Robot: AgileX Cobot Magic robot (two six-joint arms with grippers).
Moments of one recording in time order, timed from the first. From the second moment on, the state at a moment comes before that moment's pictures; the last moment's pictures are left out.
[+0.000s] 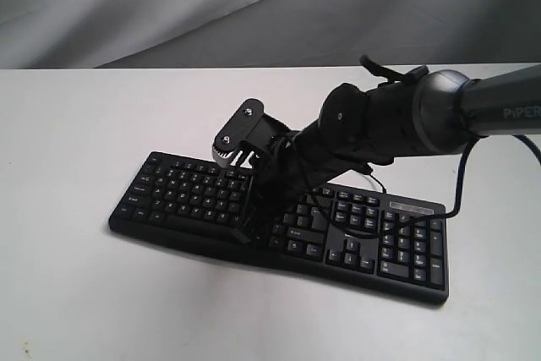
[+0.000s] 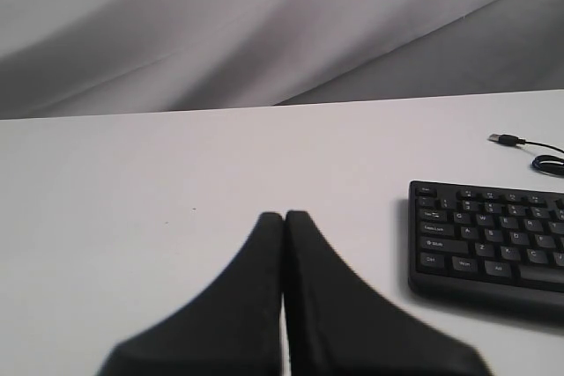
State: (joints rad) left arm 0.10 0.00 0.00 0.12 0.27 -0.07; right arm 0.64 2.01 -1.21 0.64 0.34 -1.01
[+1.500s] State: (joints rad) left arm 0.10 0.00 0.00 0.12 0.27 -0.07; right arm 0.64 2.03 -1.20 0.49 0.34 -0.92
